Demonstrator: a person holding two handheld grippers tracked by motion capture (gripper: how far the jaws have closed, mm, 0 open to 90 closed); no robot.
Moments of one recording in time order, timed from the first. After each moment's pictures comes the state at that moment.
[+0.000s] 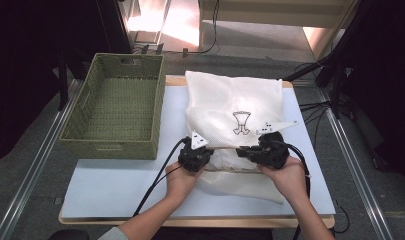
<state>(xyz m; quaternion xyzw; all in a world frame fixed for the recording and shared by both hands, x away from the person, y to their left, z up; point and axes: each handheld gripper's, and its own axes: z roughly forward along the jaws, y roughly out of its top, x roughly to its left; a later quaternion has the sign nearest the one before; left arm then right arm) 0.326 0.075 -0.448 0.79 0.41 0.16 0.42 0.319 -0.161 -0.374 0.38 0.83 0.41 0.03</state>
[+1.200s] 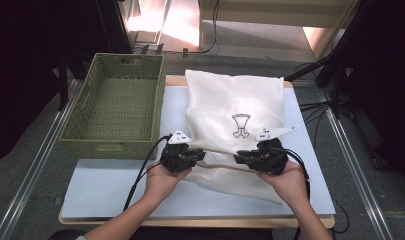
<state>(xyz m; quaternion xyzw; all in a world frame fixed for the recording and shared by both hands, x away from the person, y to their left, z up) 0.308 0.125 -0.411 0.81 0.39 0.06 0.43 0.308 -0.158 -0.381 0.35 0.84 0.41 0.03</state>
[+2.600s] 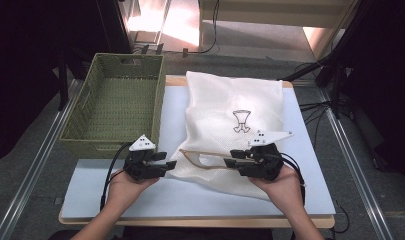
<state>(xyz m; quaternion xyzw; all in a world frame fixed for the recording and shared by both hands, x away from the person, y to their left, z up) 0.287 0.206 -0.411 0.81 0.42 0.08 0.40 0.284 -0.135 -0.358 0.33 0.83 0.44 0.05</state>
